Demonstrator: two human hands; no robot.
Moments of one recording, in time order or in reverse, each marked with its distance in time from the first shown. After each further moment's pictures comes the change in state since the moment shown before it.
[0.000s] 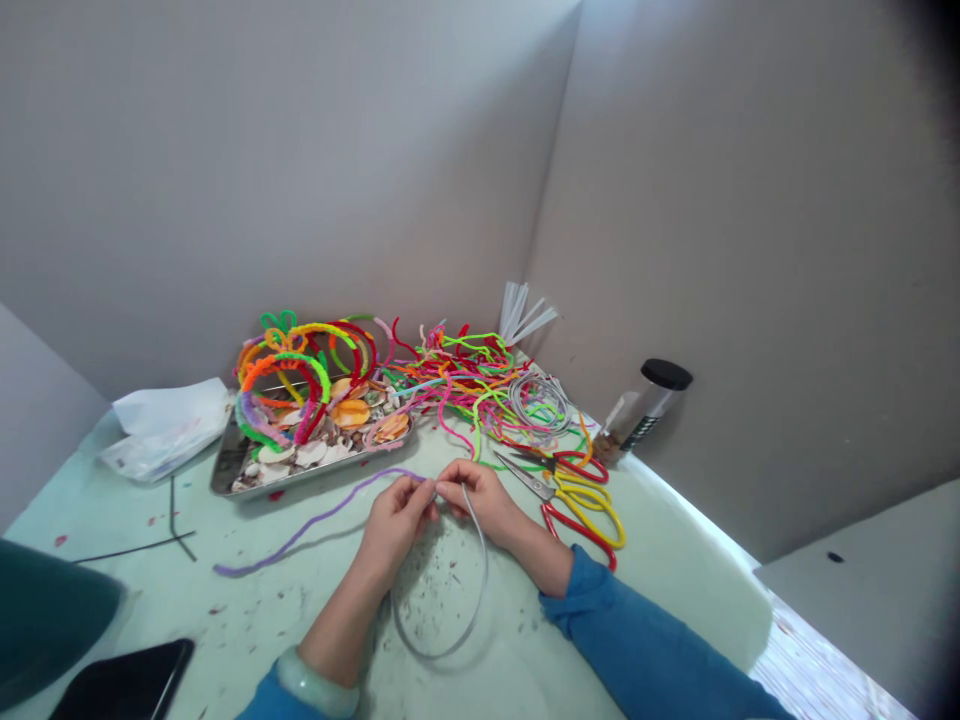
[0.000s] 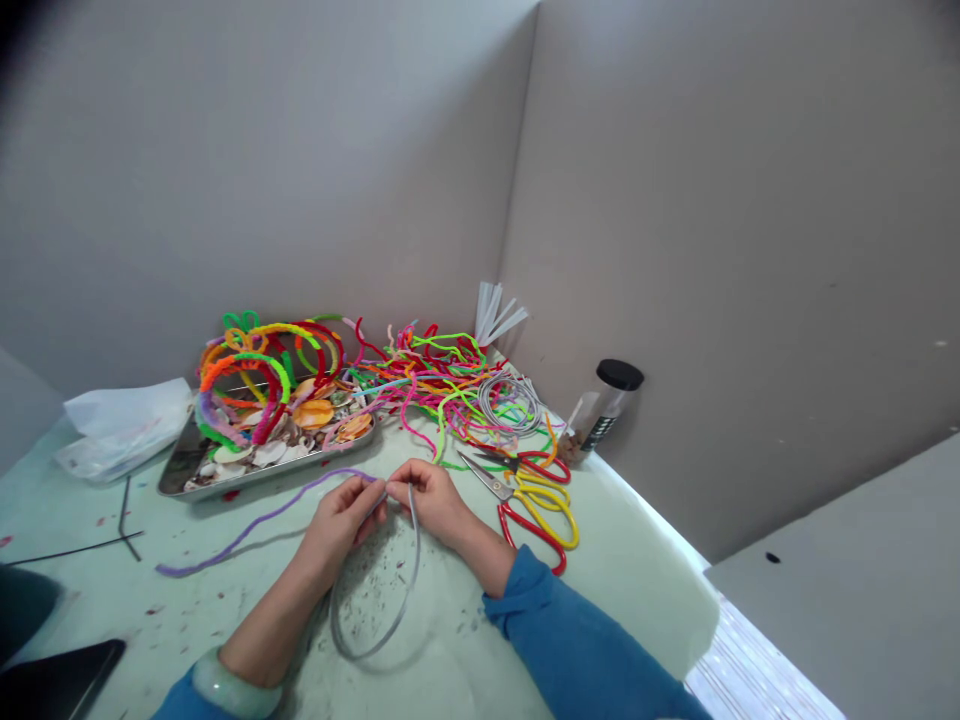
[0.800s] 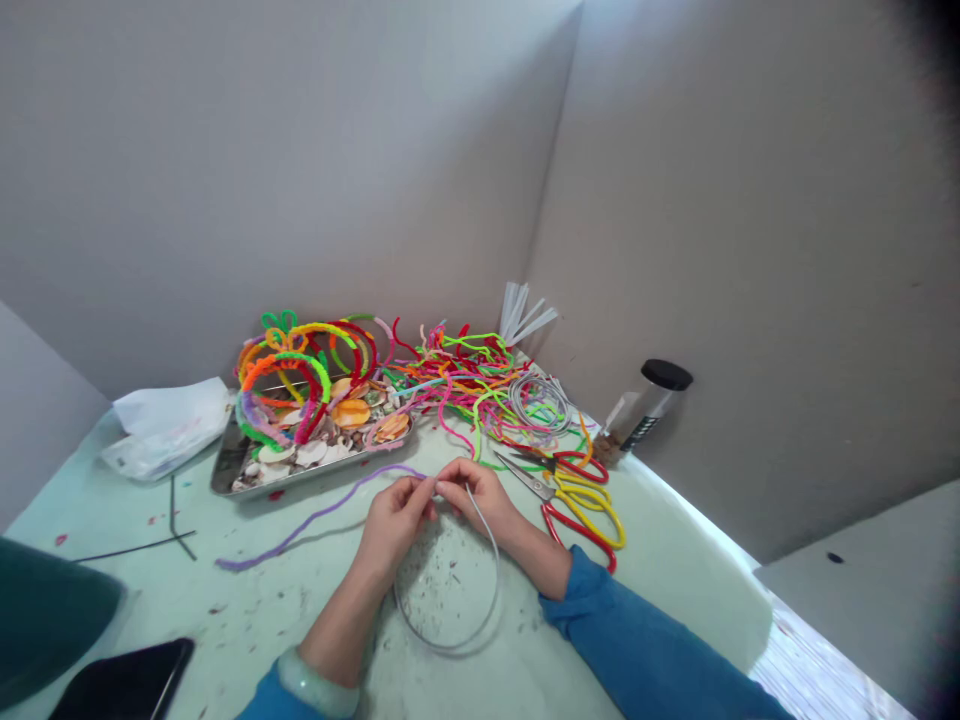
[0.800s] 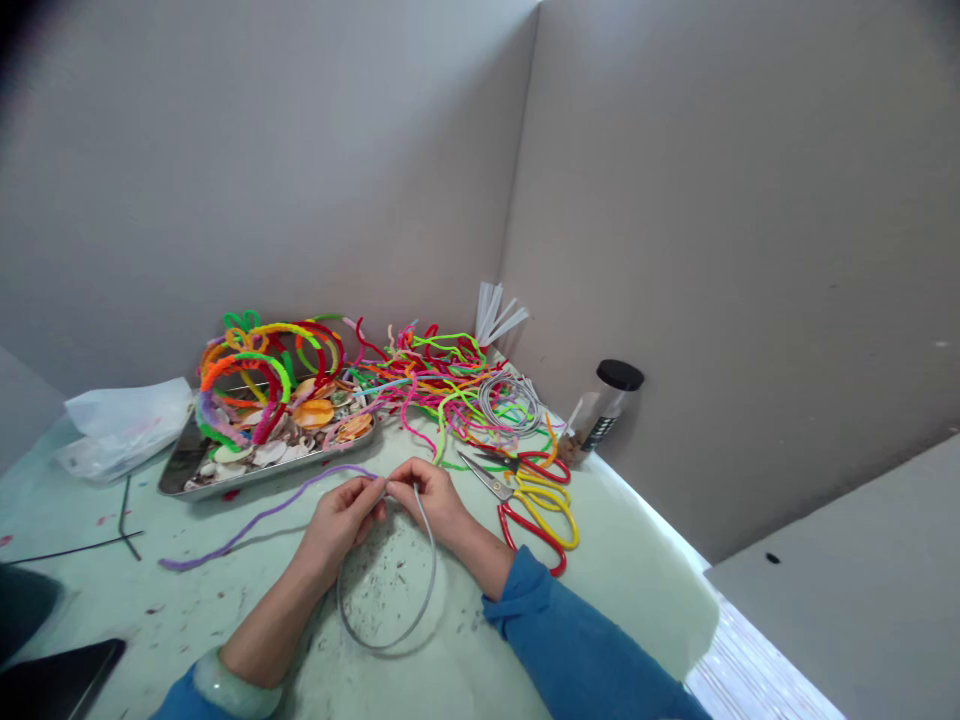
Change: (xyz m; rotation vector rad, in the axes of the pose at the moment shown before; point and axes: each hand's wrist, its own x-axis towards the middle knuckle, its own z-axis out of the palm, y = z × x) left_hand 0.004 -0.005 -0.003 0.071 -0.006 0.002; right_hand 0.004 0.014 -0.003 -0.156 0.046 -0.150
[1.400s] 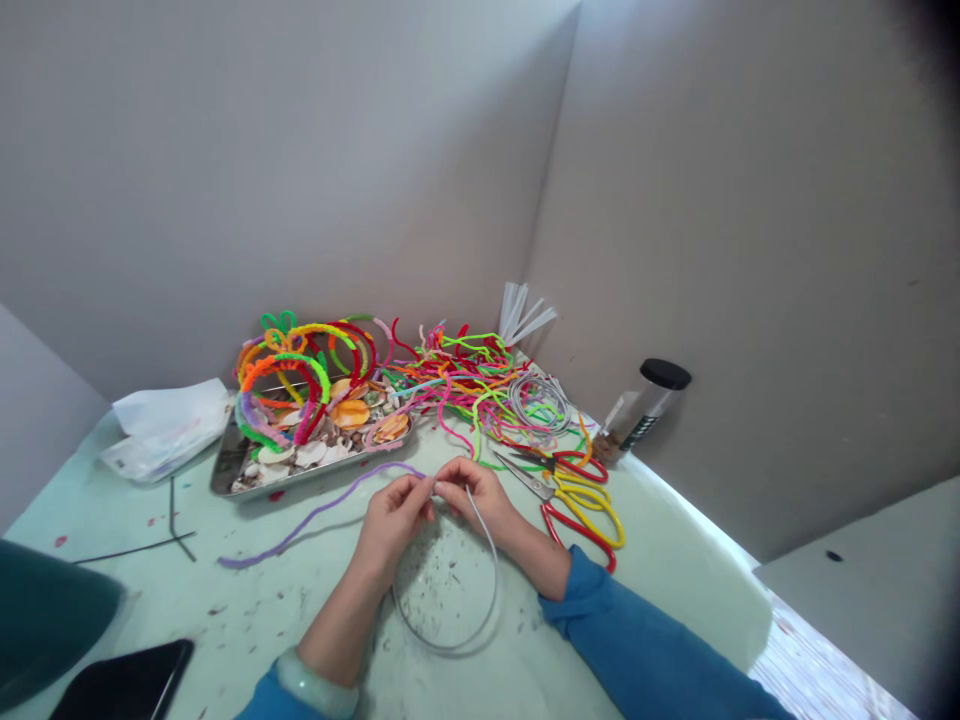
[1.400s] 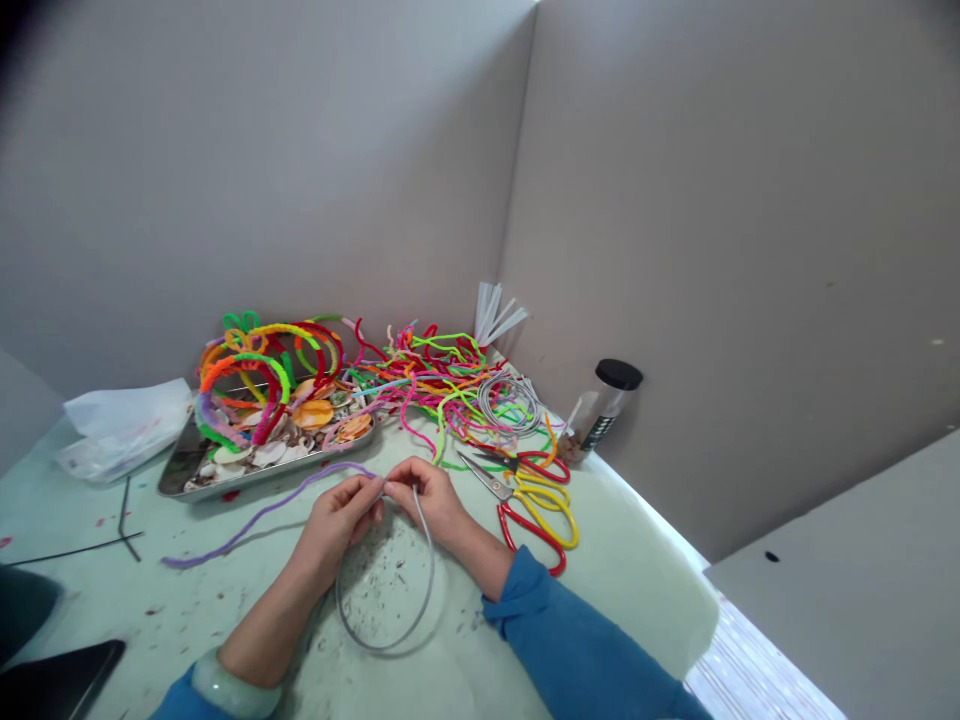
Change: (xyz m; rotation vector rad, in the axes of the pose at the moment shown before) left_hand -0.003 0.004 -0.001 -0.101 -0.016 -0.008; right_hand -0.001 -0.002 0.002 0.046 -0.004 0.008
